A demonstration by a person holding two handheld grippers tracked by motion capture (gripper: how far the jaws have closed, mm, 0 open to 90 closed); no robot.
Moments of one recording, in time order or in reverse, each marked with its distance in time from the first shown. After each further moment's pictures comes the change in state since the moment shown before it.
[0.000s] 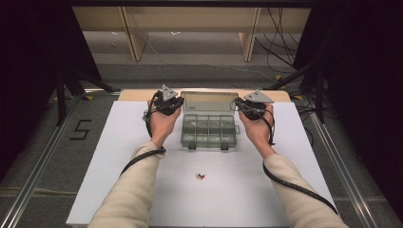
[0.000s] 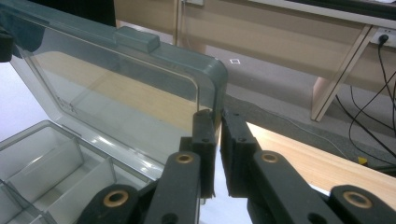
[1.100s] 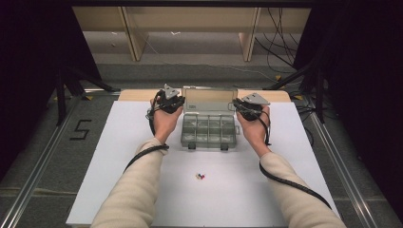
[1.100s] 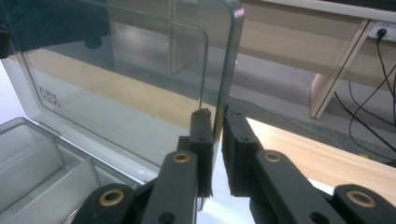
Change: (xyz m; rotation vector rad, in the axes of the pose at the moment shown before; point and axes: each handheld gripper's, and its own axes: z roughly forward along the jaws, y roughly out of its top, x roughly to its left) left arm 0.005 -0.006 0.022 0.016 0.011 -0.027; right arm -0.001 -0.018 0.022 0.000 -0.015 0.035
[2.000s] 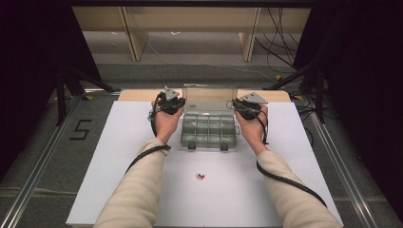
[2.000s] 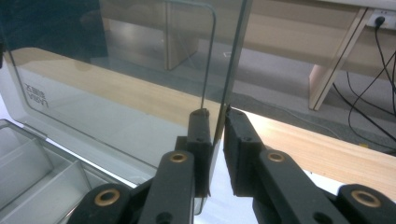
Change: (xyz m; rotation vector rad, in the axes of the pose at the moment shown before) left arm 0.001 -0.010 0.011 0.001 -0.003 -0.045; right arm -0.001 -0.003 0.012 0.026 -0.017 0.029
